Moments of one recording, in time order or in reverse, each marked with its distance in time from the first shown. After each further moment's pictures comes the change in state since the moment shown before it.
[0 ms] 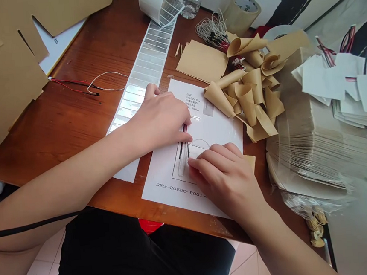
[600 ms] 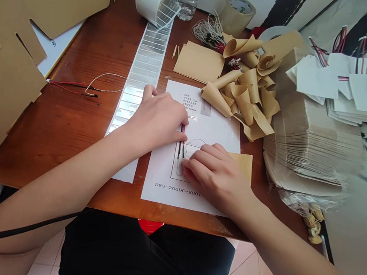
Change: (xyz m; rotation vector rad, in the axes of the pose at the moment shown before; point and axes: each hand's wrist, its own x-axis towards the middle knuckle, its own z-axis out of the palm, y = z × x) left_hand 0.001 -0.004 0.005 0.026 0.025 0.014; right_hand -0.002 -0.001 0.012 -0.037 0.013 -0.041
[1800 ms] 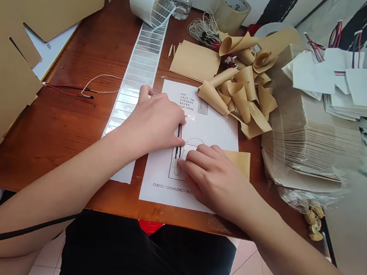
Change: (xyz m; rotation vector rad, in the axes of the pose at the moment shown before) left_hand -0.003 0.005 -0.007 0.051 -0.032 0.021; right_hand 0.000 -0.004 -0.011 0.032 -0.199 0.035
